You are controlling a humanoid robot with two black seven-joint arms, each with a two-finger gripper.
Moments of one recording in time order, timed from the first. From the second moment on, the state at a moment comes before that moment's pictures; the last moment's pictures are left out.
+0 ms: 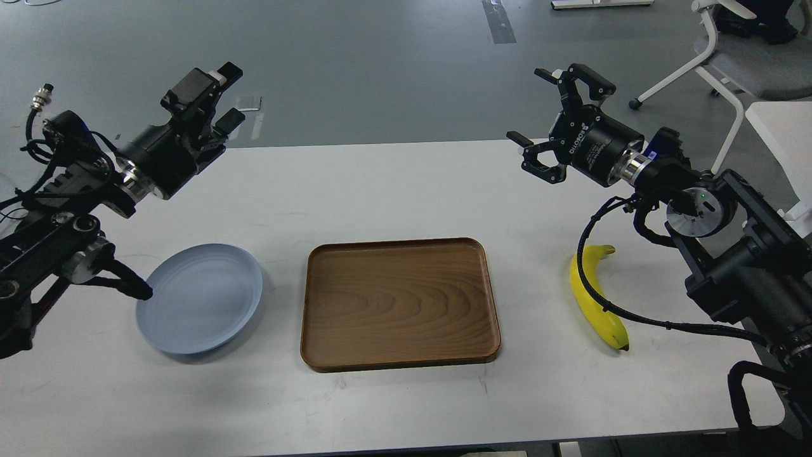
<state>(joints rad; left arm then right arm) -0.62 0.74 -0.72 -1.22 1.12 -0.12 -0.45 0.67 -0.29 1.12 0.89 -0.34 0.49 -0.19</state>
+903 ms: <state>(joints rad) -0.45 0.87 -0.15 -0.98 1.34 0.46 -0.45 0.66 -0.29 1.12 0.89 -0.35 0.49 -0.19</state>
